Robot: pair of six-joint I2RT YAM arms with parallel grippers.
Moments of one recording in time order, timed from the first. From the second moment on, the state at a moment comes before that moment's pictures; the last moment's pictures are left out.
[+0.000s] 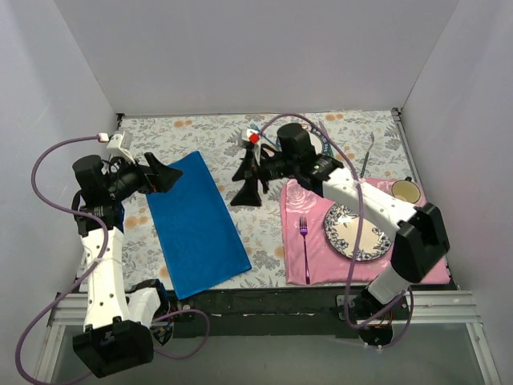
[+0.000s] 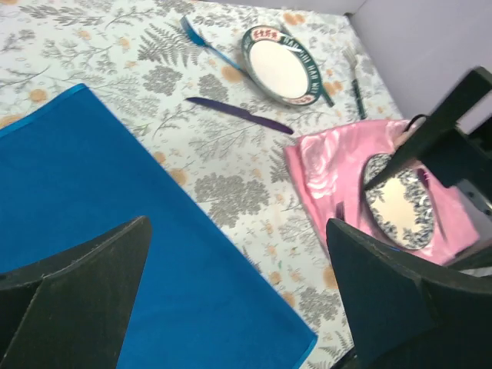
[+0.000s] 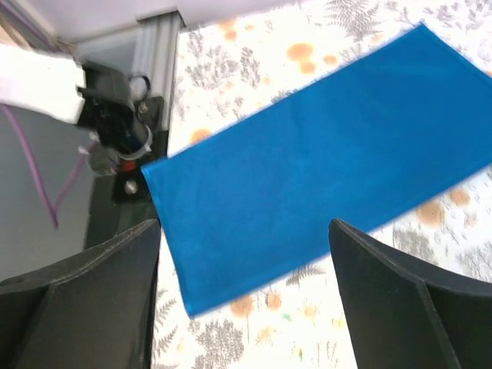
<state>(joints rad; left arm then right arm) 0.28 0.93 0.97 -0.44 0.81 -0.18 0.75 1.54 1.27 -0.13 -0.86 -0.07</state>
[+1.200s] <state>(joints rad) 0.28 1.61 1.10 -0.51 0.77 -0.12 0.82 2.13 1.33 -0.18 -1.14 0.09</state>
